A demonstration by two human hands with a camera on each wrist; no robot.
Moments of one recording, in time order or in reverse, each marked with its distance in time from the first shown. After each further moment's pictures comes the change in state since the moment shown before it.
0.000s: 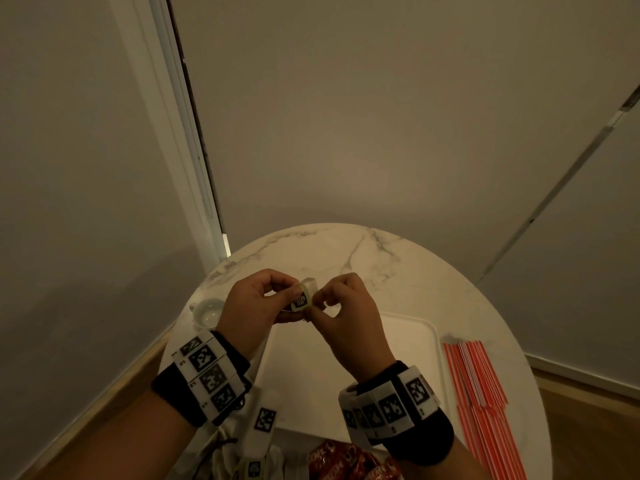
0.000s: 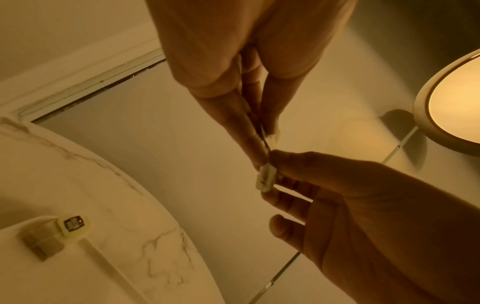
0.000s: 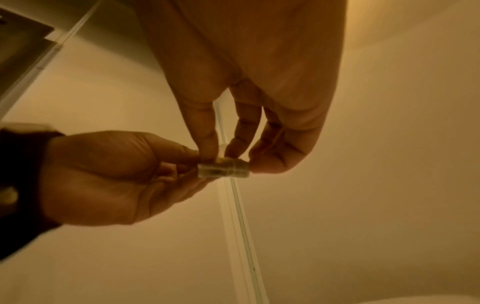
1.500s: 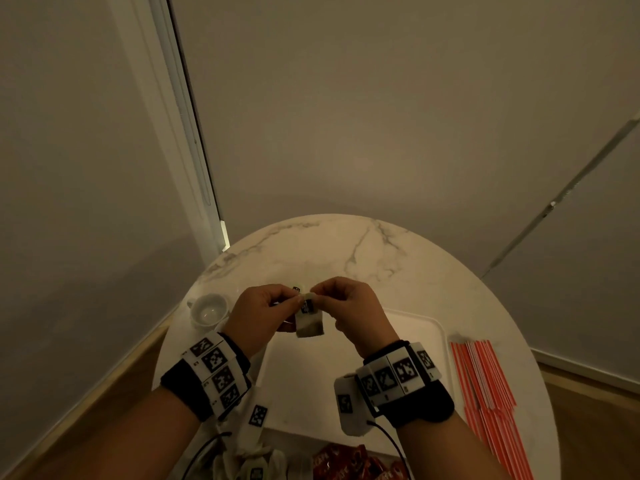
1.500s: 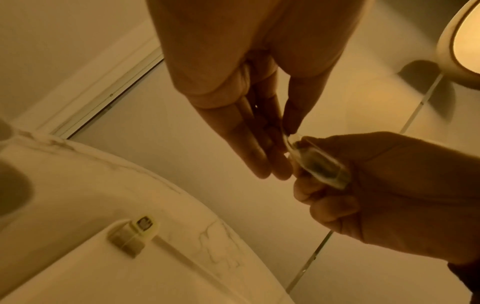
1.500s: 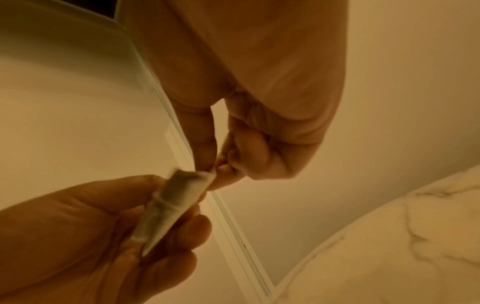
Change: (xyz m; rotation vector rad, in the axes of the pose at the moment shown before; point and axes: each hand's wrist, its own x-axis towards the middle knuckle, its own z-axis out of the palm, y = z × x) left_hand 0.029 -0.041 -0.013 0.149 -0.109 -0.112; right_hand 0.039 0.030 0.020 0.495 -0.176 0.371
